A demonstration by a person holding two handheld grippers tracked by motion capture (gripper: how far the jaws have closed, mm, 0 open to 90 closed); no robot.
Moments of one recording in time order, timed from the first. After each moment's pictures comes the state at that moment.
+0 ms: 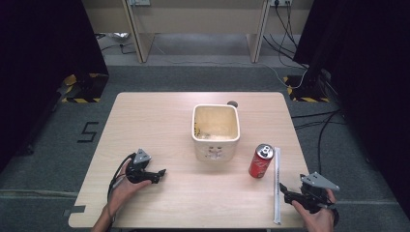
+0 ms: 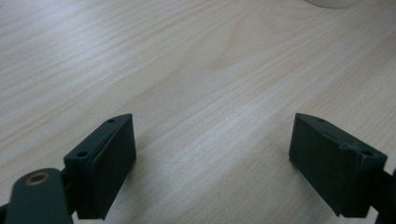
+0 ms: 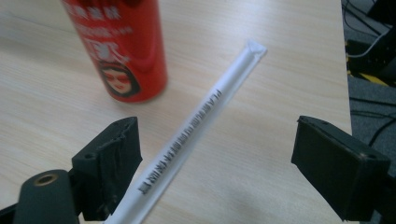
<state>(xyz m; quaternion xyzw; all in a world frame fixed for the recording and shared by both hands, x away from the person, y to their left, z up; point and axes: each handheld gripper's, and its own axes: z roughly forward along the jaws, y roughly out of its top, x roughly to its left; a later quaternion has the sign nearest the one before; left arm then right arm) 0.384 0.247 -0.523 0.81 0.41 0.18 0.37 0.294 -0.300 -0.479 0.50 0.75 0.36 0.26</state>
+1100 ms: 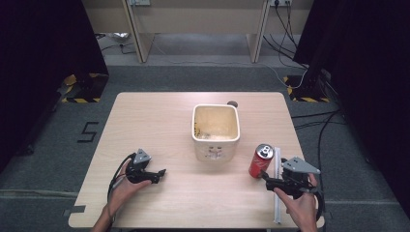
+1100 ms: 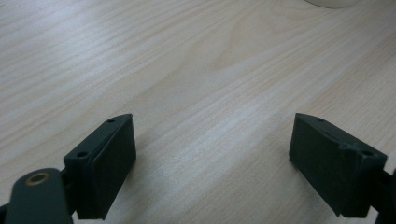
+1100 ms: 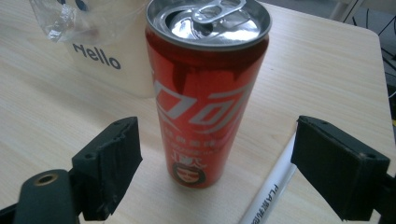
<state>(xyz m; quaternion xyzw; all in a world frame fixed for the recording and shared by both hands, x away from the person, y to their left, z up) 0.384 0.247 -0.523 0.81 0.41 0.18 0.37 0.321 -0.242 -0.438 0.44 0.76 0.39 0.26</state>
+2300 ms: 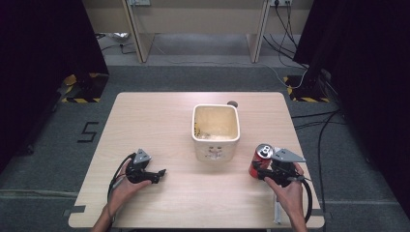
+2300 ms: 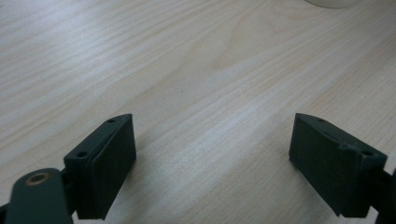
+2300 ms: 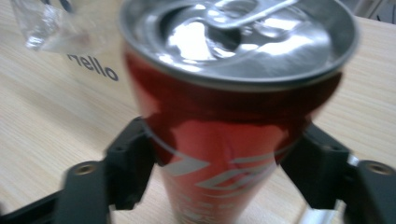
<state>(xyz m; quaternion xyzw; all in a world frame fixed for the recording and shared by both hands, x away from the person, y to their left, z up) 0.384 0.247 -0.523 0.81 0.41 0.18 0.37 0.357 -0.226 -0.457 0.43 0.77 0.40 0.24</state>
